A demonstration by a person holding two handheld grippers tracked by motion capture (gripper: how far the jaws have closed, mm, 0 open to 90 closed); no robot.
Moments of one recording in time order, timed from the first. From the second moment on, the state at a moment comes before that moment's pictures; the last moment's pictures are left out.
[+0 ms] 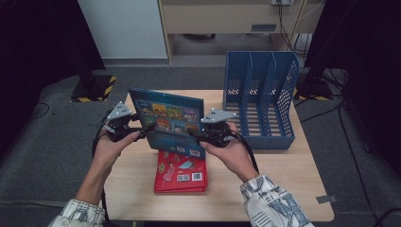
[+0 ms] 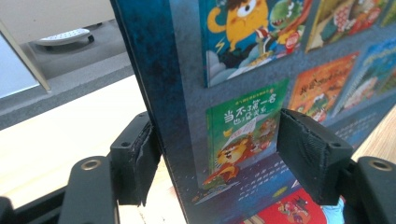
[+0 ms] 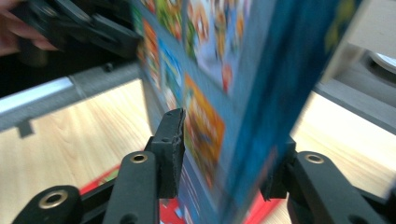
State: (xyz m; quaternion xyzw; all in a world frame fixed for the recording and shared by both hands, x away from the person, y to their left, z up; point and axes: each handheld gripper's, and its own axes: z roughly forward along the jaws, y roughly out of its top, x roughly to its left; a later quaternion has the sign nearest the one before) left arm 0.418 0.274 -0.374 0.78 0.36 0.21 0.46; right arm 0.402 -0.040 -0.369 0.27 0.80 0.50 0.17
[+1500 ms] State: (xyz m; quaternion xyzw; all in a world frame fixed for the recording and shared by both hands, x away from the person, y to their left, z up) left arm 0.425 0.267 -0.383 0.78 0.33 0.20 0.49; right arm 0.395 -0.029 -0.333 0.22 0.79 0.55 0.14
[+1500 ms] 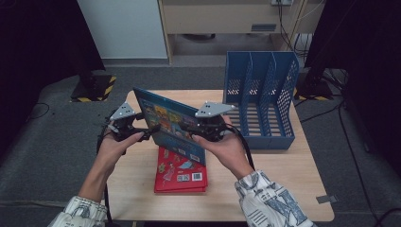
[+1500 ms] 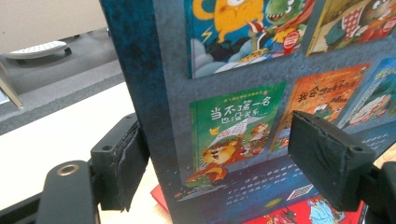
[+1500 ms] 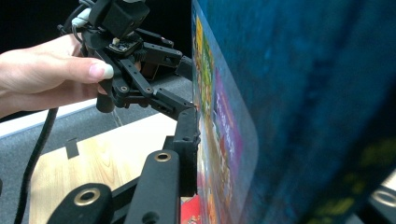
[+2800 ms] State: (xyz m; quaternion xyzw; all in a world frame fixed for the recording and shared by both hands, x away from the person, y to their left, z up) left arm 0.426 0.254 -0.381 0.79 0.33 0.19 0.49; right arm 0.396 -0.043 -0.313 0.23 0.78 0.57 0.14
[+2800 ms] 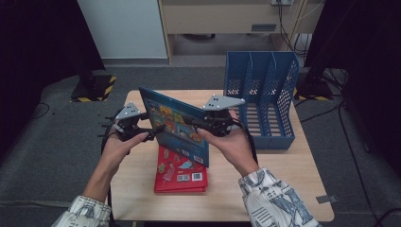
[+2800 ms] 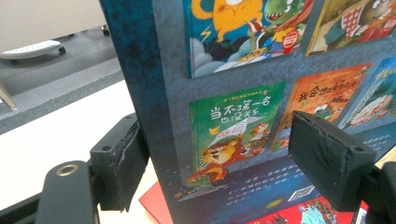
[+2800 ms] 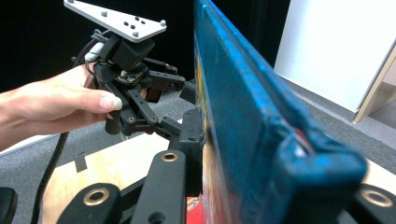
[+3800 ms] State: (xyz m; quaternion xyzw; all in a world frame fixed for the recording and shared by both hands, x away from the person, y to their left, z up) left arm 0.429 0.253 -0.381 0.79 0.33 0.19 0.49; right arm 0.406 -0.036 -0.311 0.23 0.77 0.58 0.14
